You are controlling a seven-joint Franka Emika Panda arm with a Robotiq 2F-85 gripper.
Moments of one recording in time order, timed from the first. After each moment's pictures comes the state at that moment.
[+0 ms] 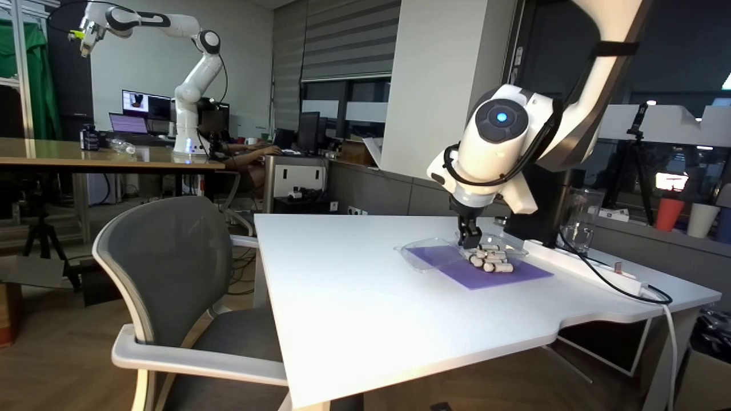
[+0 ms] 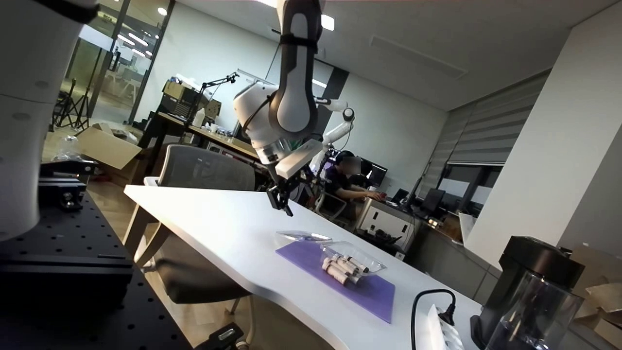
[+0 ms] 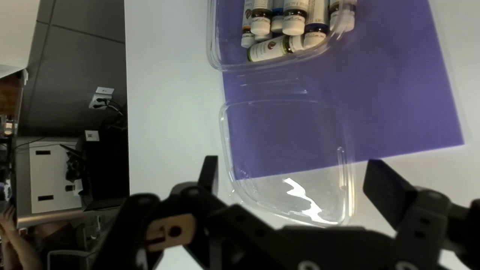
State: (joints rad) arm 0.18 0.41 -0.12 -2.26 -2.30 2.67 0.85
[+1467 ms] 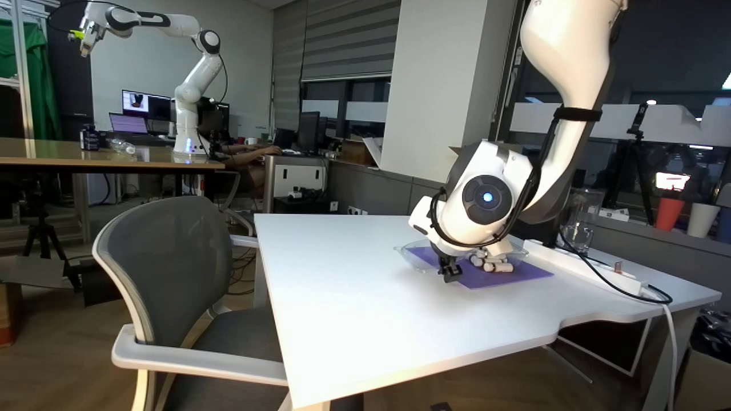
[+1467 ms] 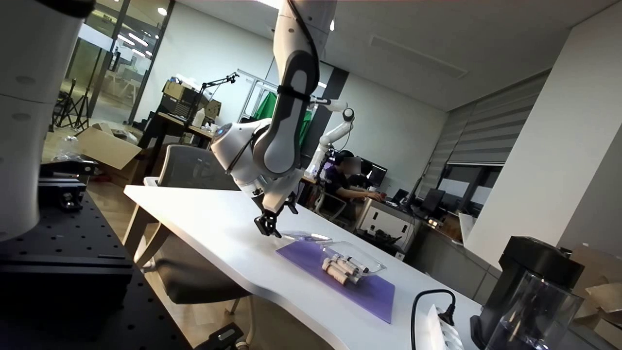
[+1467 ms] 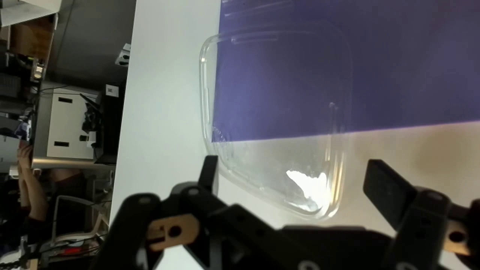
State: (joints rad) arm -0.08 0.67 0.21 -2.19 -2.56 2.37 0.88
